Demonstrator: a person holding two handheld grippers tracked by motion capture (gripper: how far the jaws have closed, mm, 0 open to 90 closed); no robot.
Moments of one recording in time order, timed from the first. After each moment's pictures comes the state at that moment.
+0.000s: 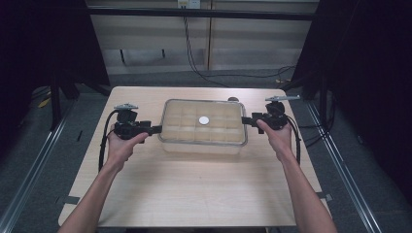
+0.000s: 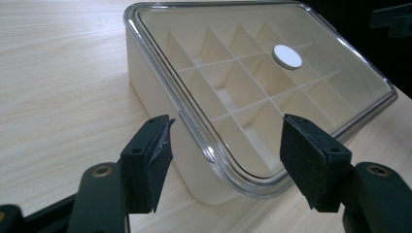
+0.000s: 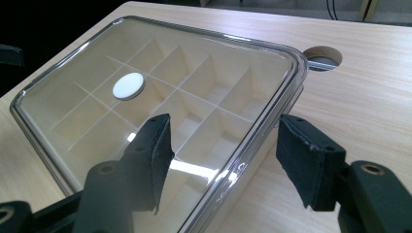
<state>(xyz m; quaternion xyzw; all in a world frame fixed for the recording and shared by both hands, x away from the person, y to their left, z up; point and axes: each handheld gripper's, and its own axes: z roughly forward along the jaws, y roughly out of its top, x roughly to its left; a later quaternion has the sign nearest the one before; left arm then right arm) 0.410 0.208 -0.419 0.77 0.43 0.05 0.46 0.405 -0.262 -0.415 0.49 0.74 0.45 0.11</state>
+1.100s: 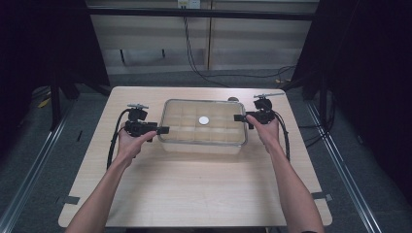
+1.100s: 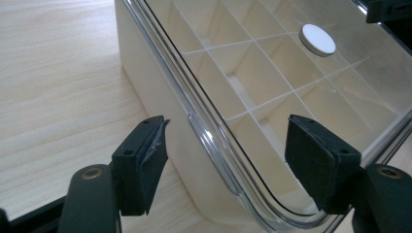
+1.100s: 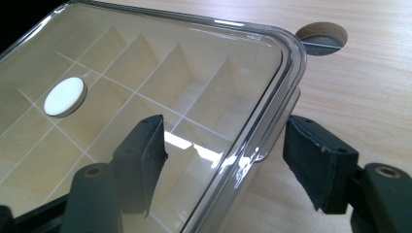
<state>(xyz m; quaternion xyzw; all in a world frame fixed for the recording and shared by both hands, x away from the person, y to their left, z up) 0.436 0.189 -0.445 0.79 0.44 0.02 0.43 0.452 -0.247 -0.448 0.52 0.74 0.42 0.09</state>
